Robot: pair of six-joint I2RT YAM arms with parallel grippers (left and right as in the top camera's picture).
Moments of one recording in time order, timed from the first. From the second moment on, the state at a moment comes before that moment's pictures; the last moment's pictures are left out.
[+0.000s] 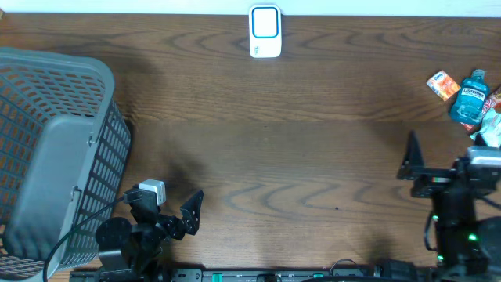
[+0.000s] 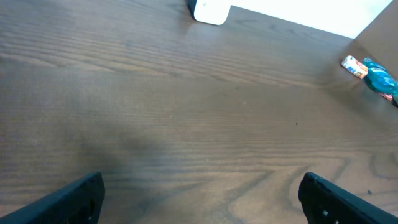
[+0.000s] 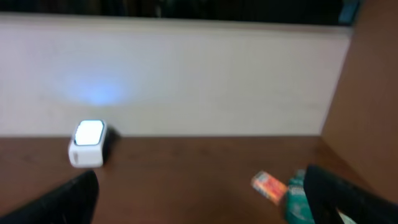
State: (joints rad) left arm 0.08 0.01 0.24 -0.69 0.50 -0.17; right arm -0.16 0.39 0.73 -0.36 -0.10 -0.03
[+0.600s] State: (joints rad) left arm 0.08 0.01 0.24 -0.69 0.50 -0.17; right arm -0.11 0.01 0.03 0.33 -0.13 -0.03
